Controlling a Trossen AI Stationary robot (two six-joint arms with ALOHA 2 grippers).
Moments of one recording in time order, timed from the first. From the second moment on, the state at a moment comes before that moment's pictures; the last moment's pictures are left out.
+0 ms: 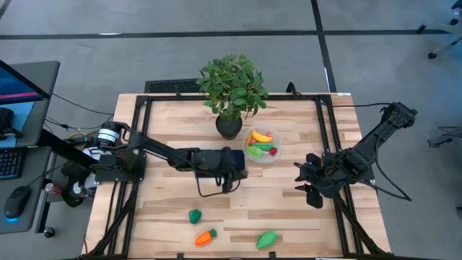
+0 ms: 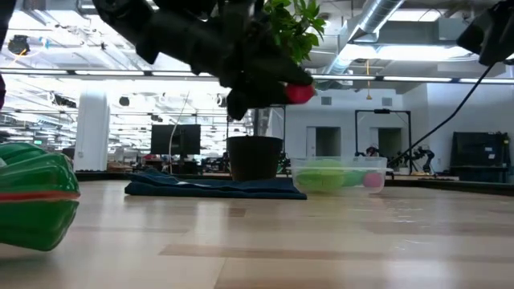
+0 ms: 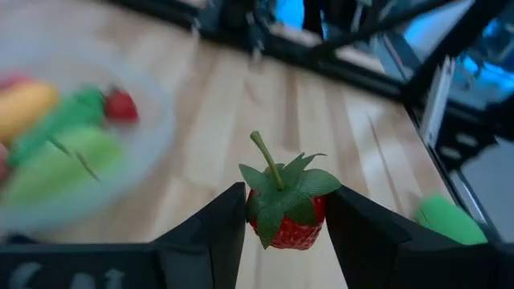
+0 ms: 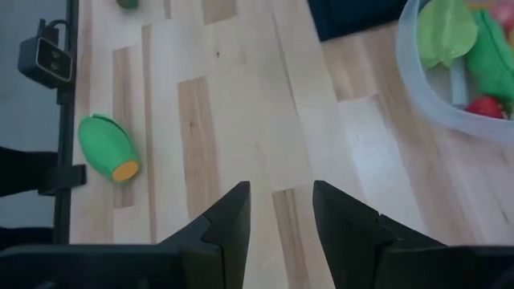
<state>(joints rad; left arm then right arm) -0.12 1.76 0.90 0.50 -0.04 -0.37 0.73 0.99 0.81 -0.86 0.35 0.80</state>
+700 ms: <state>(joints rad) -0.08 1.87 1.02 0.67 -0.32 -0.22 0.73 0.99 0.81 -0.86 0.45 0.79</state>
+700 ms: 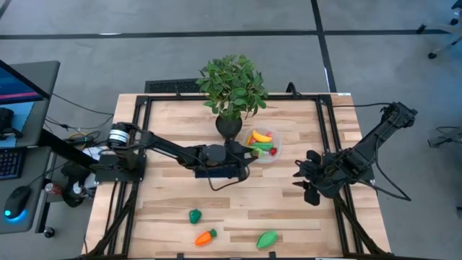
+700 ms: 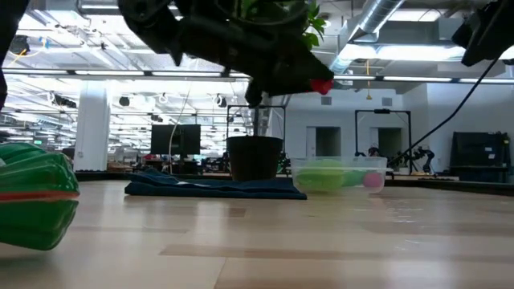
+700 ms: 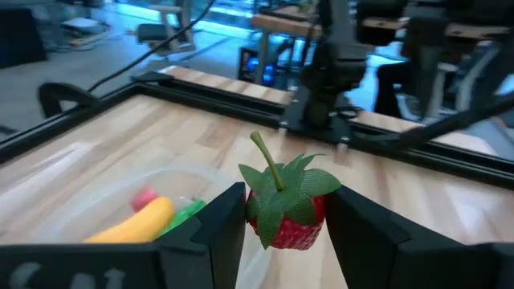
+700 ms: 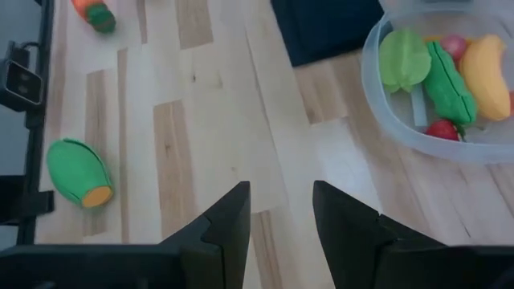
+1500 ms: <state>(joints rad) 0.00 2.22 1.58 0.17 -0.37 -0.29 0.73 0.99 0.81 -0.89 0.45 0.82</state>
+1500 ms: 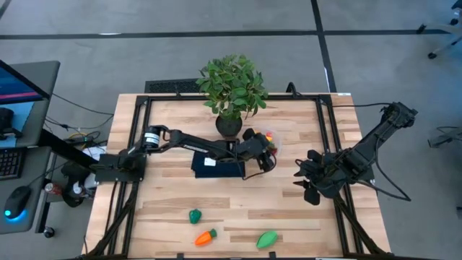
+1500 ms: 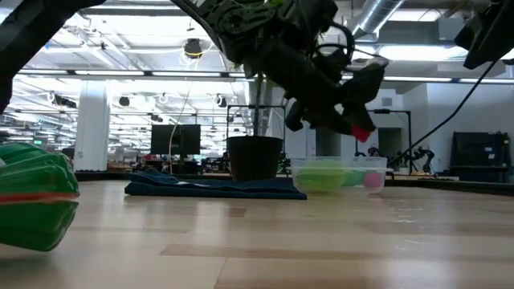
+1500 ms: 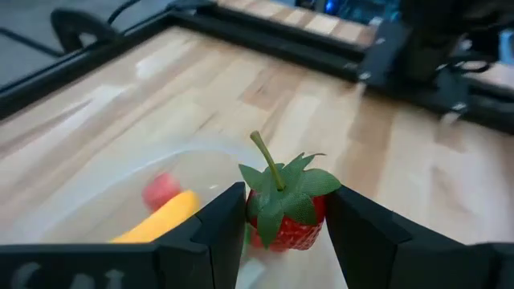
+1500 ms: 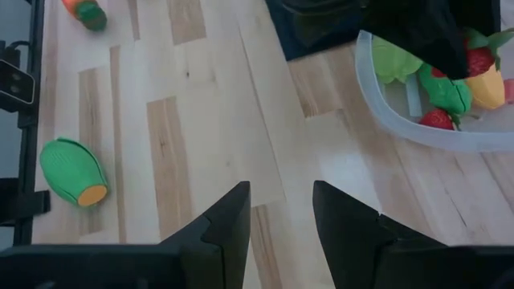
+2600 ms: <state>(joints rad) 0.01 2.21 1.58 0.11 -0.17 -0.31 0.73 0.99 0.81 -0.89 0.47 0.83</state>
